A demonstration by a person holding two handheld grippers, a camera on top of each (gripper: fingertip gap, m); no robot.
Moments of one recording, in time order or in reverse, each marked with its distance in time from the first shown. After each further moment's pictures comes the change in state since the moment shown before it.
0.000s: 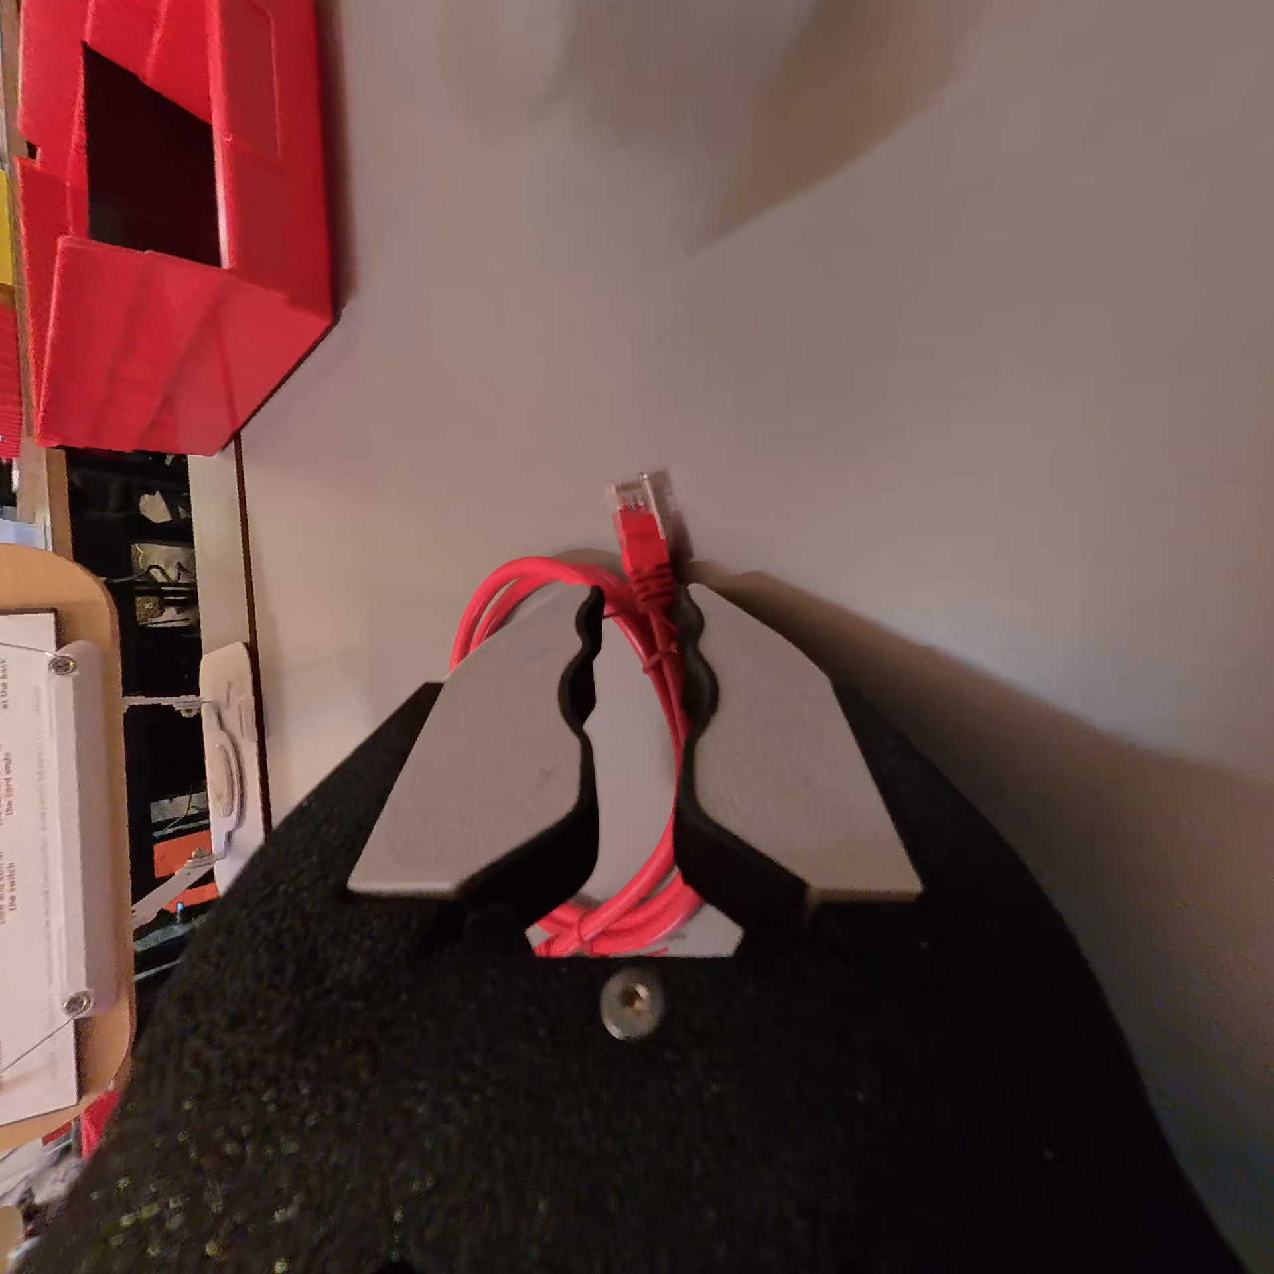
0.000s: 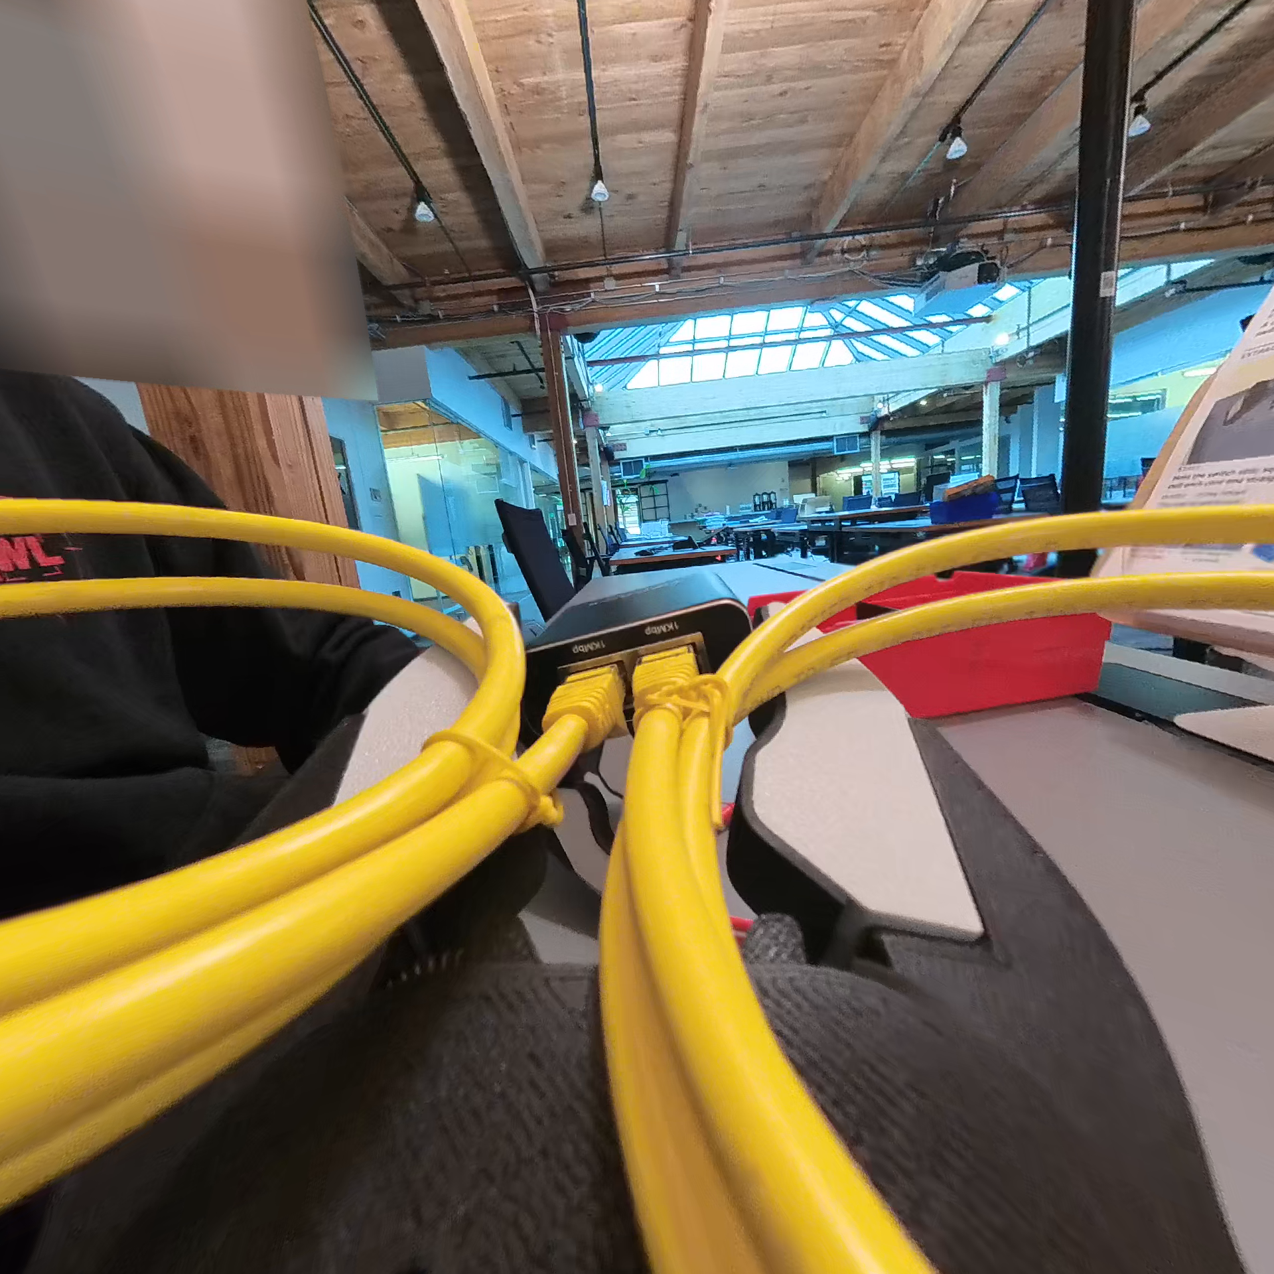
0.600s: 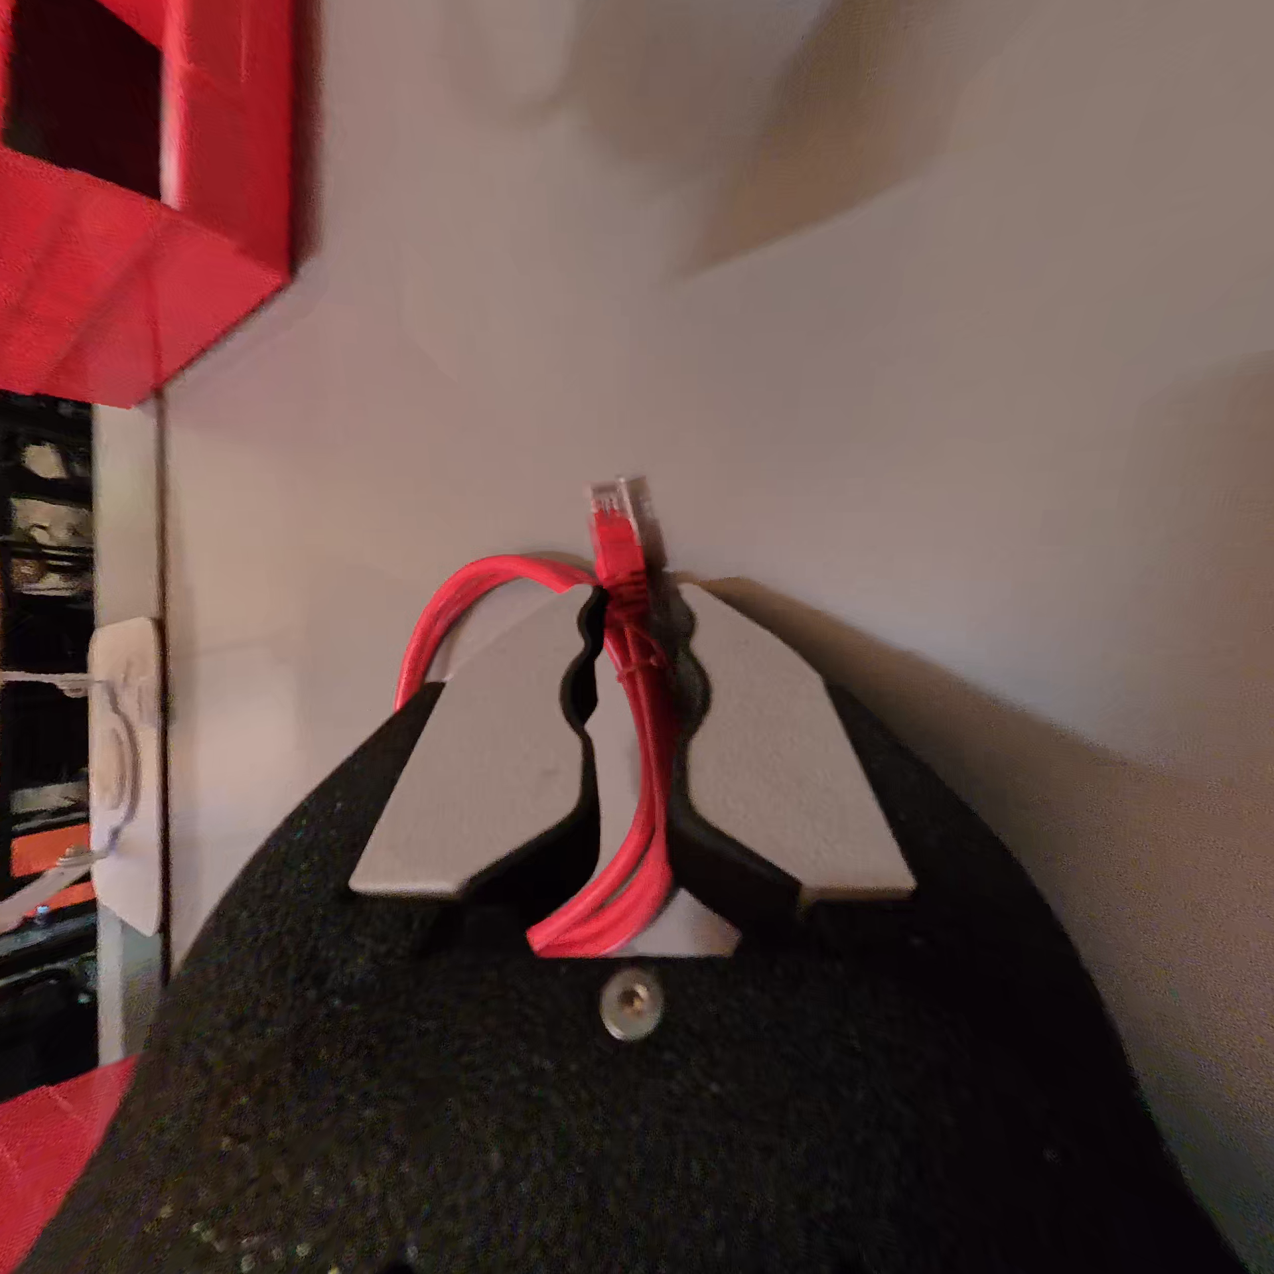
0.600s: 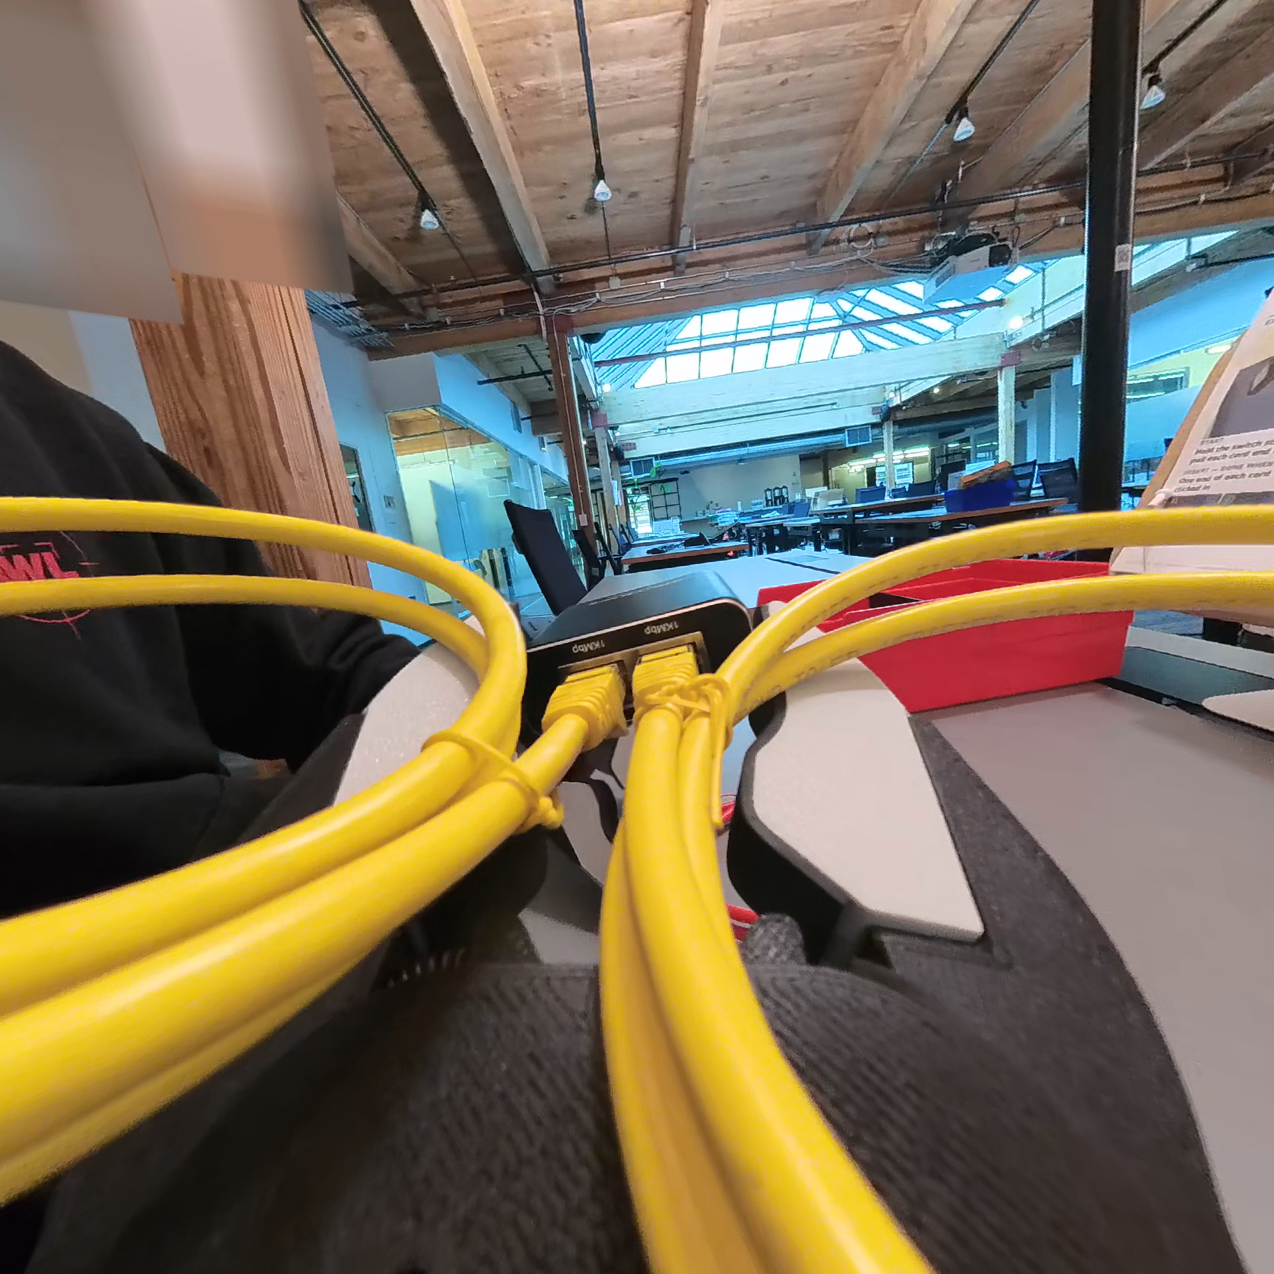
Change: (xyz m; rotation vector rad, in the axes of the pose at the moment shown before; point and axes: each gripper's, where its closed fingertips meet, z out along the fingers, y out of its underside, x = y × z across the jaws) left arm 0.005 0.000 0.003 0.012 0.052 -0.112; right arm 0.001 0.005 0.000 -0.001 -0.010 0.035
